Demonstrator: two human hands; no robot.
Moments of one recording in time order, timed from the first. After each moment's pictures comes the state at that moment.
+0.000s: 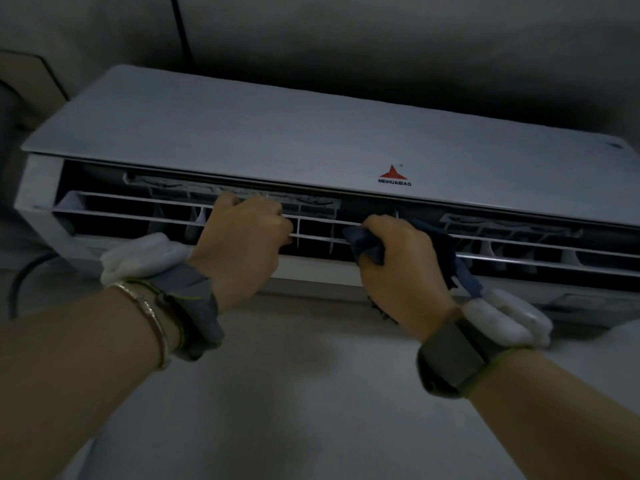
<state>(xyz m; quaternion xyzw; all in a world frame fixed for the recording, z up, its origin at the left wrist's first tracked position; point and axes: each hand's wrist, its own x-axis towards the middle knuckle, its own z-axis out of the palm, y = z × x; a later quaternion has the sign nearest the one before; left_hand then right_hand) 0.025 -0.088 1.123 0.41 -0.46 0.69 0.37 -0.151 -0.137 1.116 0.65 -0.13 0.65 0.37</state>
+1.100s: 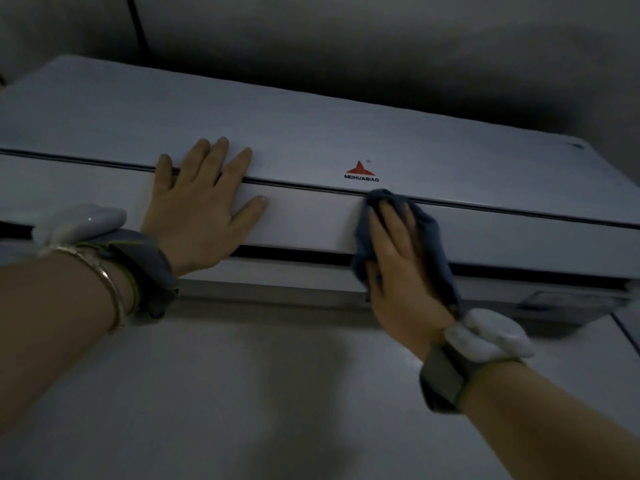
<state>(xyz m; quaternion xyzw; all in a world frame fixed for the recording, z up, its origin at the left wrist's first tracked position) 0.037 -0.102 1.161 0.45 -0.45 0.62 0.47 -0.184 -0.189 1.121 0.63 -0.17 0.63 0.43</state>
